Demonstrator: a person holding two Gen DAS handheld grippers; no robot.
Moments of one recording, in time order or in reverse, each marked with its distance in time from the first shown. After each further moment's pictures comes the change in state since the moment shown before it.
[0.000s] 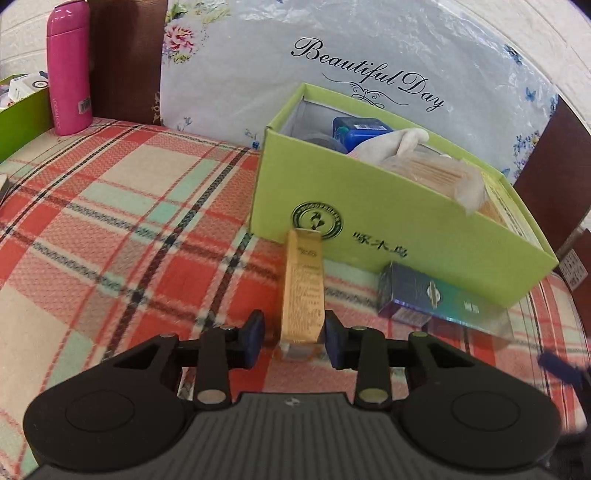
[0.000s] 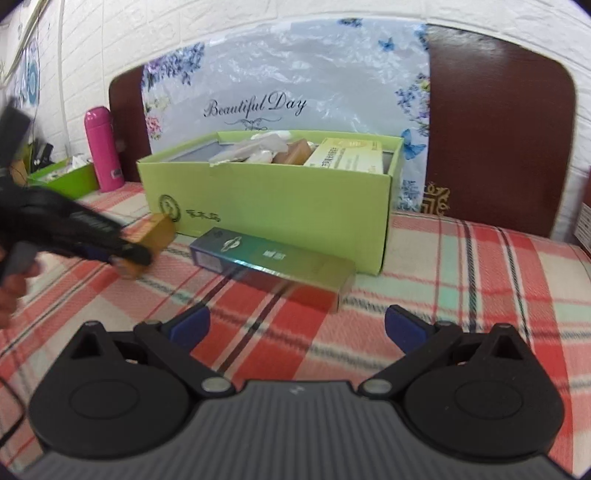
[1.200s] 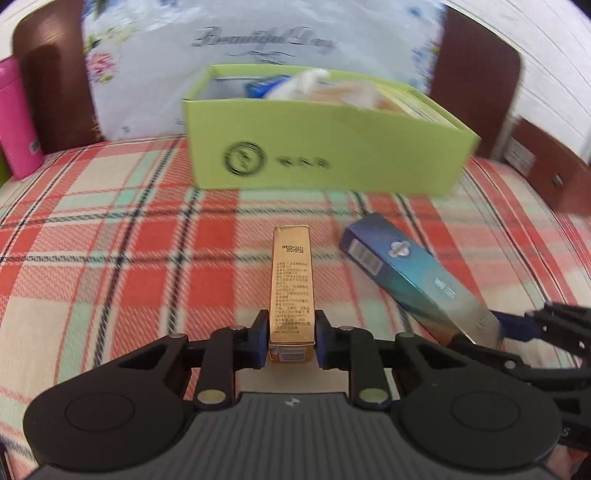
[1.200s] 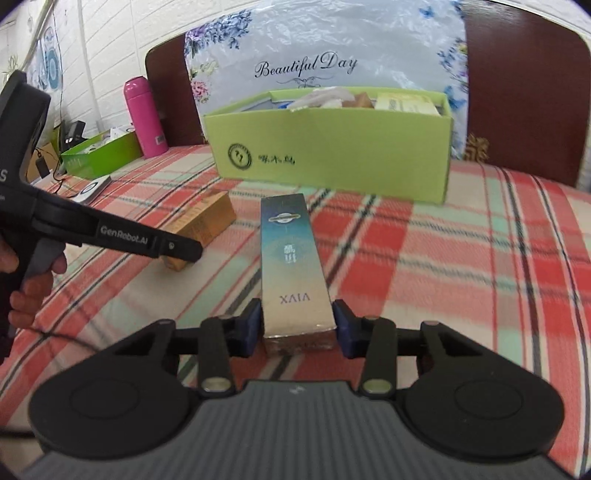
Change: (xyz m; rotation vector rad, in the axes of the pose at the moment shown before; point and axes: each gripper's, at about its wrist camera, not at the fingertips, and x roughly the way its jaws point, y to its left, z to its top) left arm -0.037 -0.026 -0.054 0.336 0.068 -0.102; right arm -0.052 0.051 -0.041 0.050 0.122 0.099
